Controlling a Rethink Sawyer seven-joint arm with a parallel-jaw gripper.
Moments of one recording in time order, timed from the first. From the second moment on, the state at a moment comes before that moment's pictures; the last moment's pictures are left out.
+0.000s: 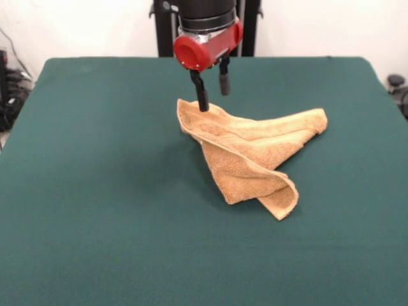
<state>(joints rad) -0.72 -0.68 0.68 1.80 -0.64 0.62 1.12</state>
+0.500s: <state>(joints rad) -0.63 -0.71 0.47 1.80 -0.46 0.53 1.41</state>
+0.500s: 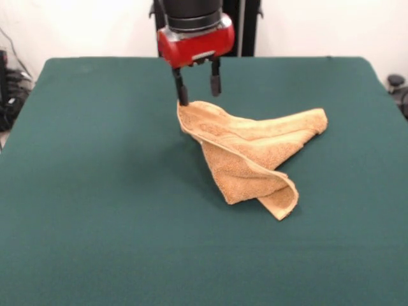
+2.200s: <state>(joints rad) -0.41 -0.79 0.00 2.00 -0.11 0.20 1.90</state>
